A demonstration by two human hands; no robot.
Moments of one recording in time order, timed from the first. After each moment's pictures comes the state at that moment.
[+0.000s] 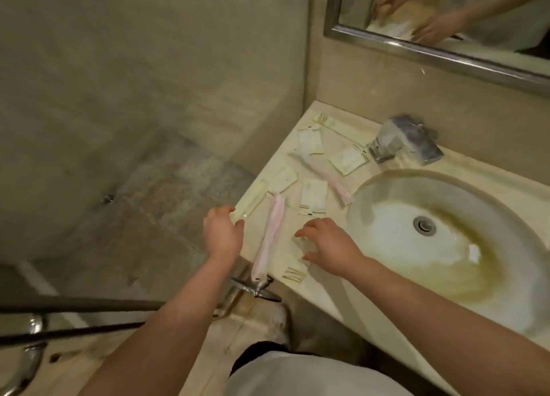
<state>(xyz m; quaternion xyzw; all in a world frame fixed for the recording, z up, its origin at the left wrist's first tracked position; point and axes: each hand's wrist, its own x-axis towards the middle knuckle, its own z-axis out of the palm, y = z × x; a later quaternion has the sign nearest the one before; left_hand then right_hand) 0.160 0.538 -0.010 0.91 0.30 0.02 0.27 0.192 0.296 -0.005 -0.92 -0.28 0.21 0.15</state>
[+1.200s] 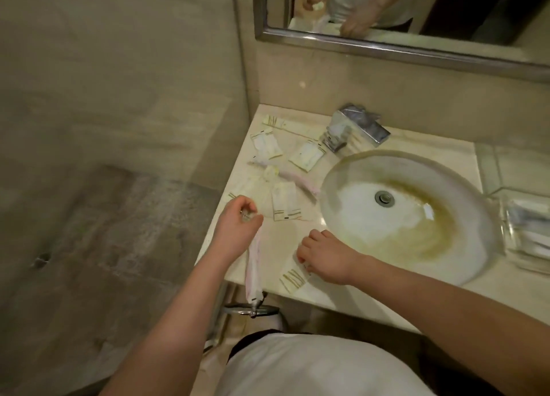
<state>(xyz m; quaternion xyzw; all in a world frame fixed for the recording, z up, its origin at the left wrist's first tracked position) 0.206 0.509 0.042 0.85 0.05 -0.09 0.51 0.168 0.279 -0.015 -0.92 -0.34 0.18 0.00</state>
